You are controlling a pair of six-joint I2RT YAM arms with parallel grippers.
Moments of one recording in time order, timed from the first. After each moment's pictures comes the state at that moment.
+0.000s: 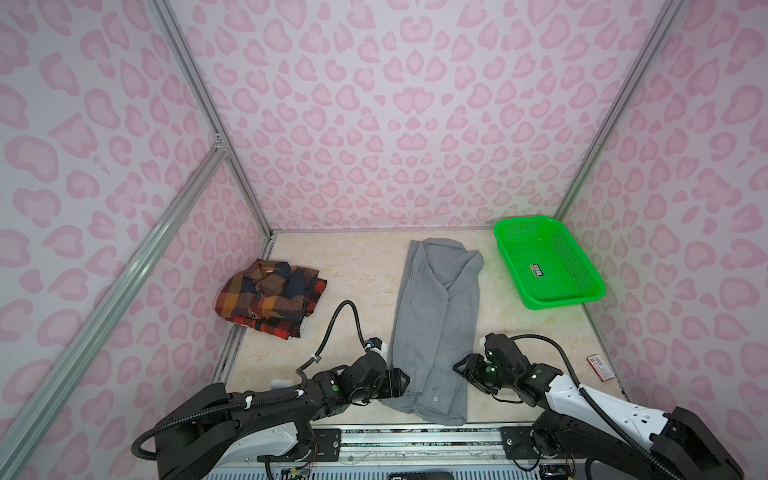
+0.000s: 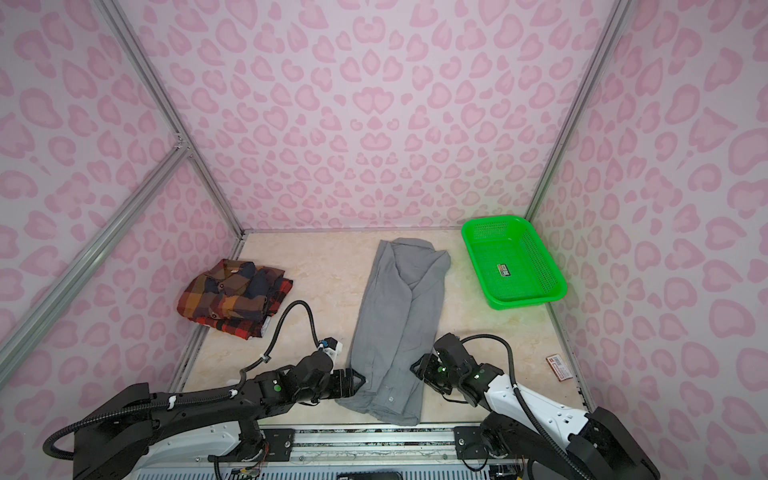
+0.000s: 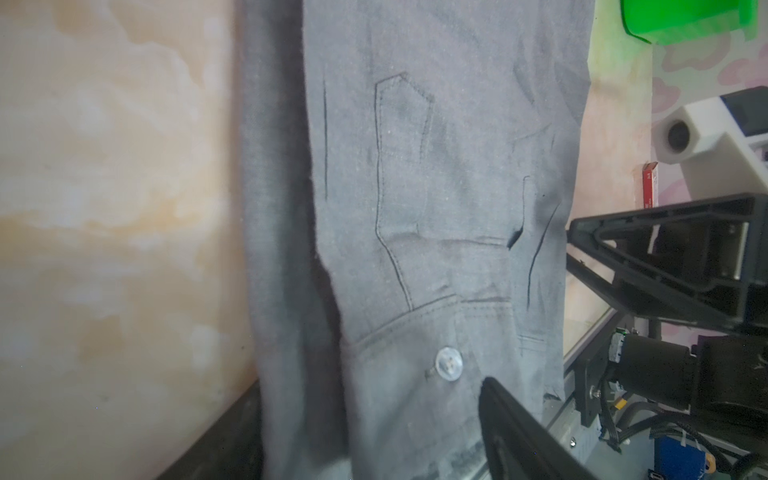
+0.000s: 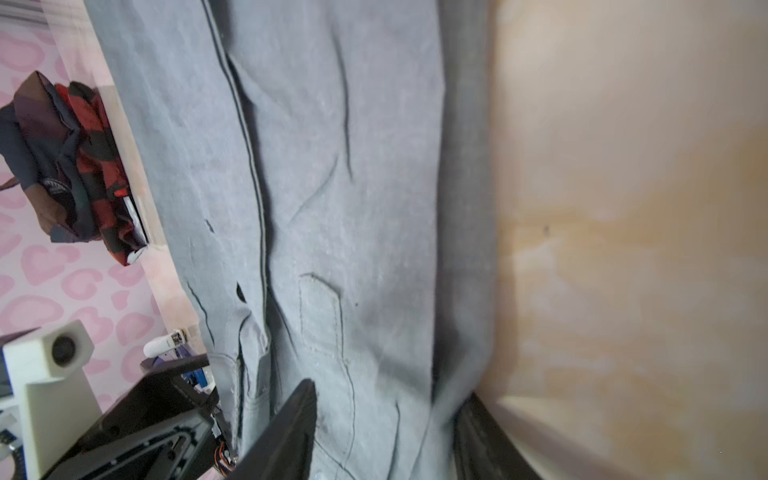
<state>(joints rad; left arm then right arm) -1.04 1.12 0.30 0.00 0.04 -1.04 0.62 1.00 0.27 -0.19 -0.24 1.15</state>
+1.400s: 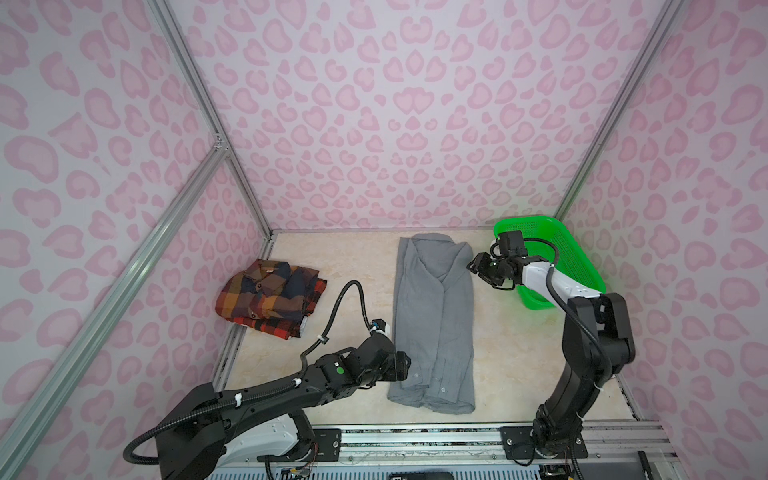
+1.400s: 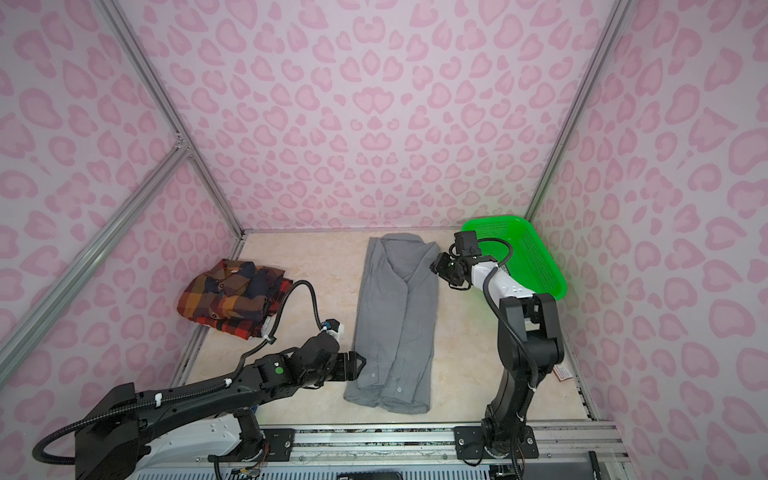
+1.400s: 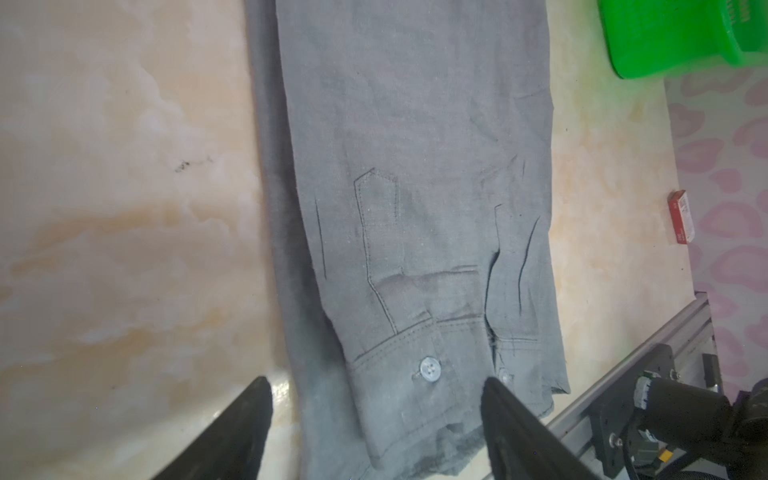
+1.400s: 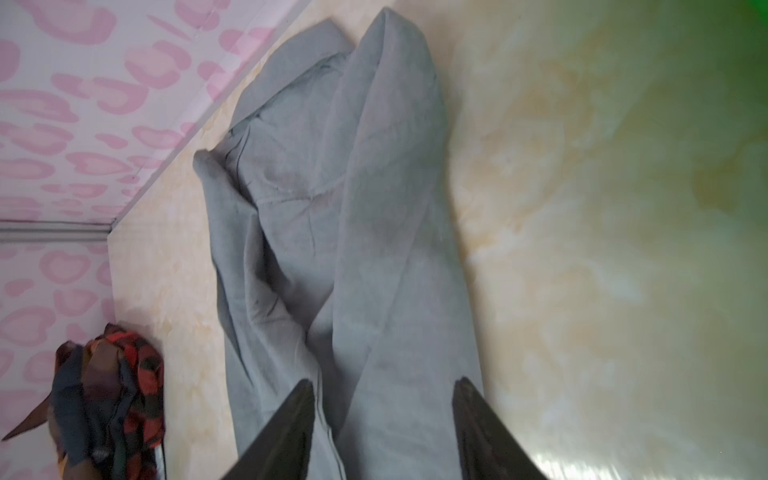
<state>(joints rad) -0.99 1.16 0.56 -0.26 -0.07 -0.88 0.13 1.91 1.39 -0.40 -0.26 0.65</state>
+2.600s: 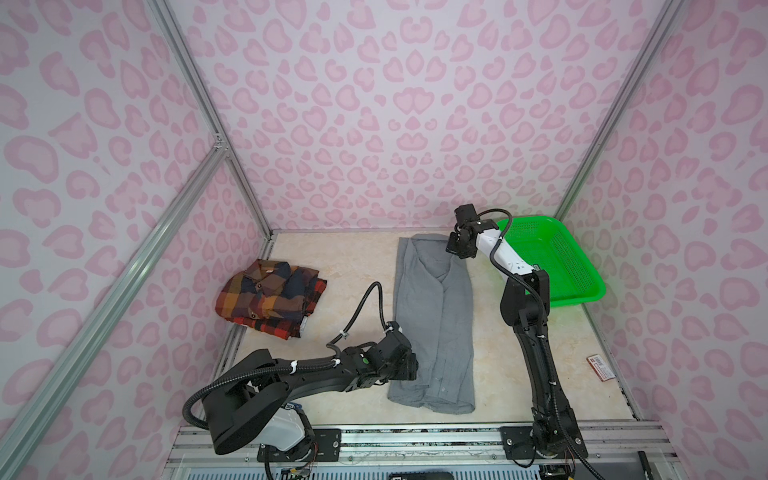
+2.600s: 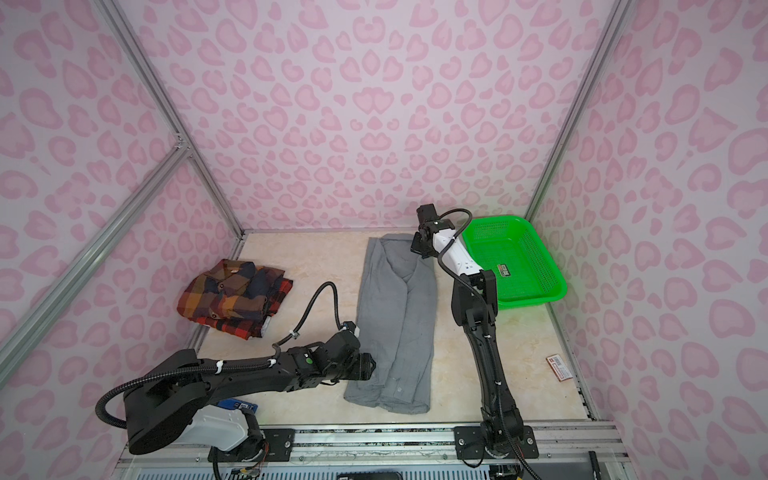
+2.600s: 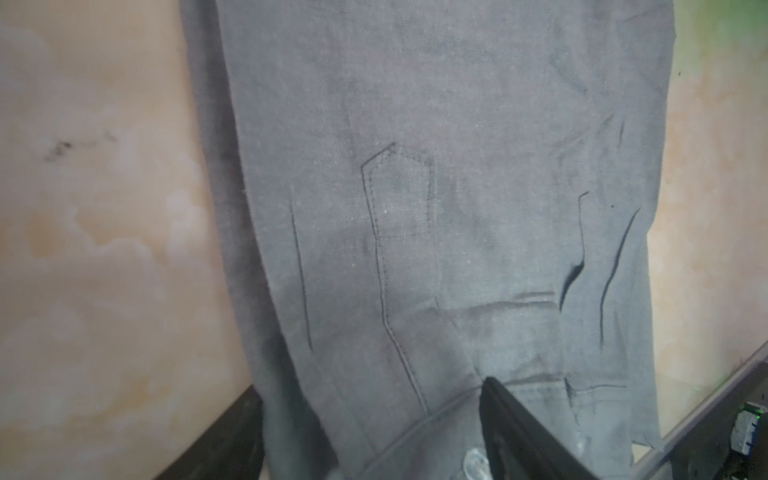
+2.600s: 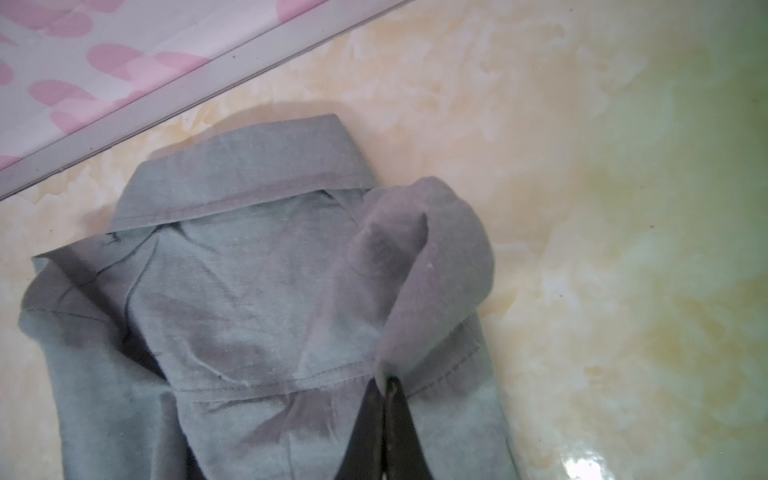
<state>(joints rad) -0.99 1.44 0.60 -0.14 -0.03 -0.87 0.26 2.57 2.45 -0.93 0.03 0.55</state>
